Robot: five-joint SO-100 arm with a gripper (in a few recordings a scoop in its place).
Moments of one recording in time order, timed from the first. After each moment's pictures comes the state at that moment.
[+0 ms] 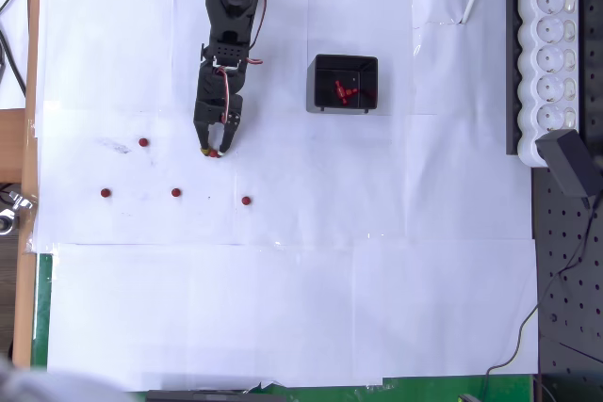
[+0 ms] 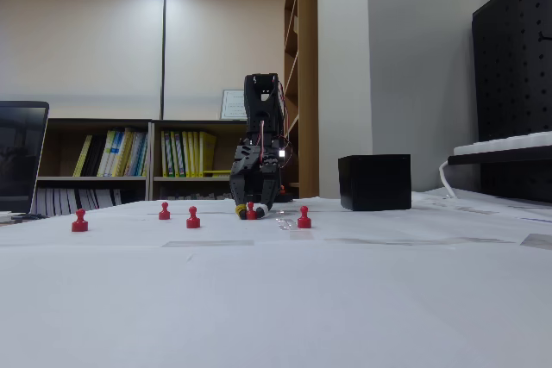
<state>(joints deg) 5.6 94.0 37.4 -24.0 -91.6</state>
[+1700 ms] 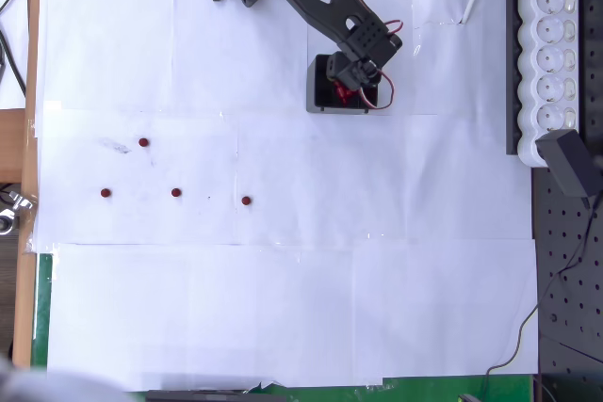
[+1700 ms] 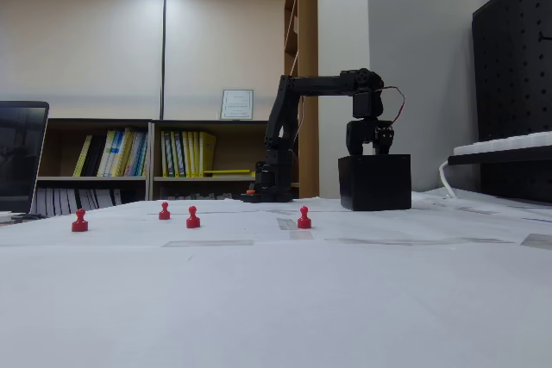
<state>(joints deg) -46.8 99.6 101.2 87.5 -140.4</state>
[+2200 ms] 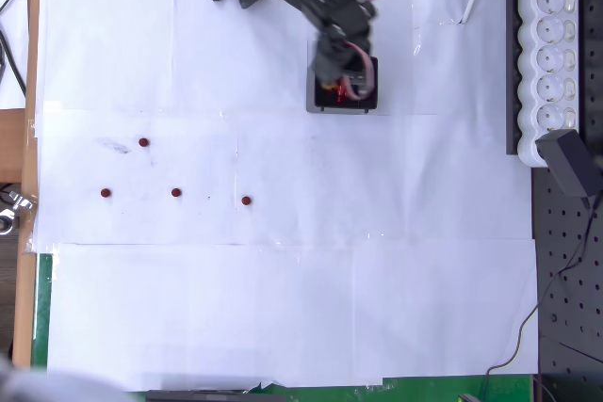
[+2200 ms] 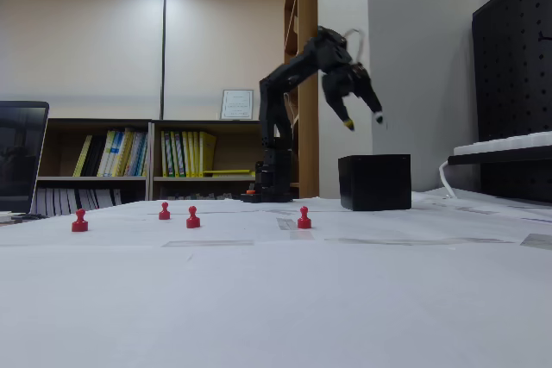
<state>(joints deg) -24.6 65.8 87.7 83.8 -126.0</state>
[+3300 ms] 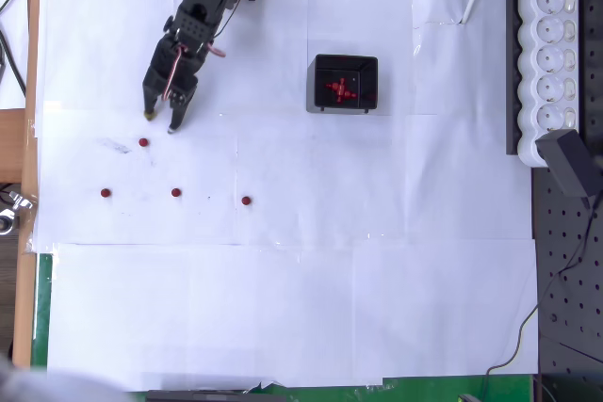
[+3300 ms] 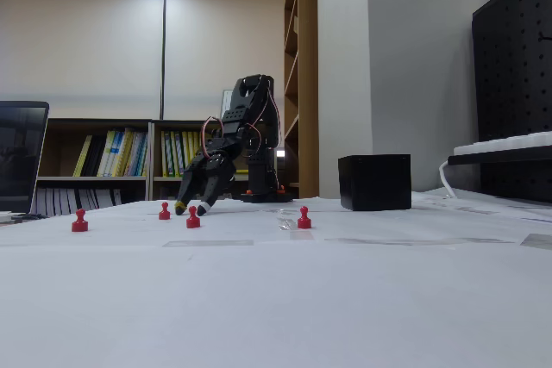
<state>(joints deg) 27.7 91.6 38.7 -16.3 -90.9</state>
